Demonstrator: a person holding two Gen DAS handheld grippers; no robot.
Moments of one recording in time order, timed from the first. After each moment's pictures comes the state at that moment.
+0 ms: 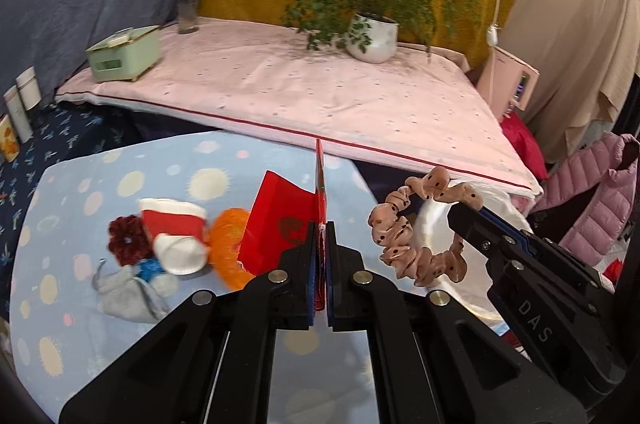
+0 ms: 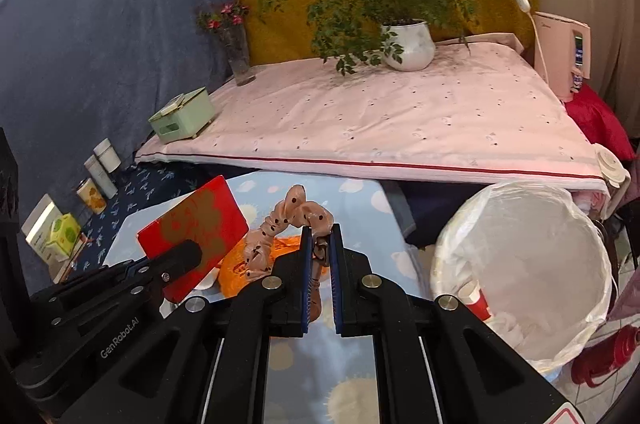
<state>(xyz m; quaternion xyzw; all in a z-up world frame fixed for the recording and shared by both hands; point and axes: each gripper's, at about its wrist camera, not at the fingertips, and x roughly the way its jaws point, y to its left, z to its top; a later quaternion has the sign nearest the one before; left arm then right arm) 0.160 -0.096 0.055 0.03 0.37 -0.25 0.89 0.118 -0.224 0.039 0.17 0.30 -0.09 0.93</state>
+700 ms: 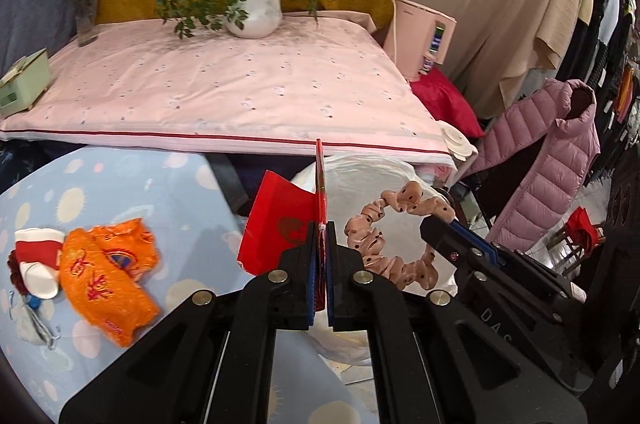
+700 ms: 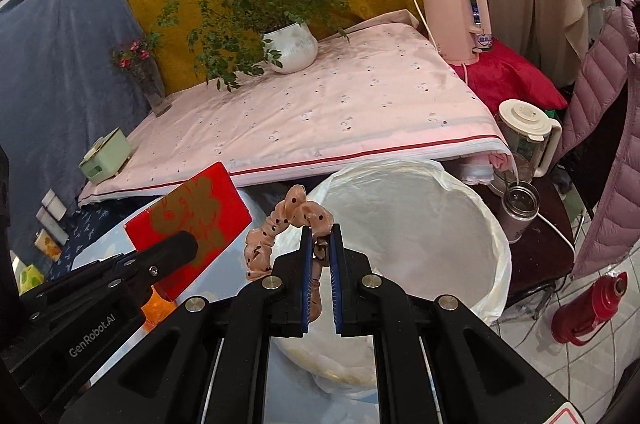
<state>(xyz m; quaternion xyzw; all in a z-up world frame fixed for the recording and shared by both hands) 0.123 -0.243 0.032 0.07 0.39 -0.37 0.84 0.053 -0.353 0.003 0.23 0.30 -0.19 0.91</state>
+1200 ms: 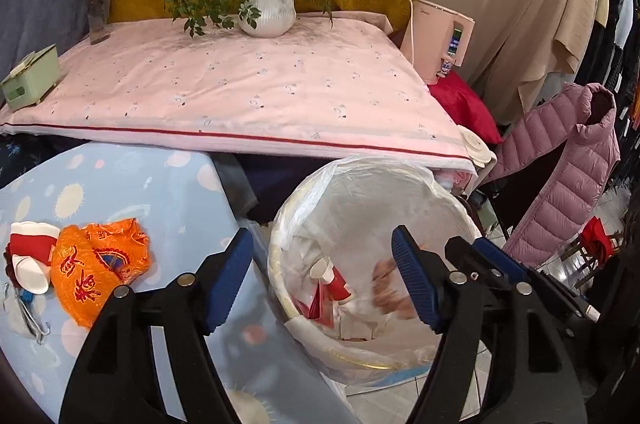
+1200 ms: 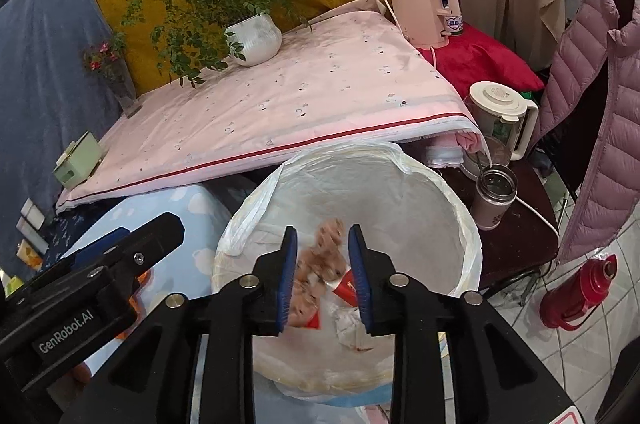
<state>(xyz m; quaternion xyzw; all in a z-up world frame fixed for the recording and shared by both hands) 0.131 -0.256 0.013 0.06 0.38 -0.34 0.86 0.050 -0.372 -0.021 0.23 0.31 -0.23 0.89</state>
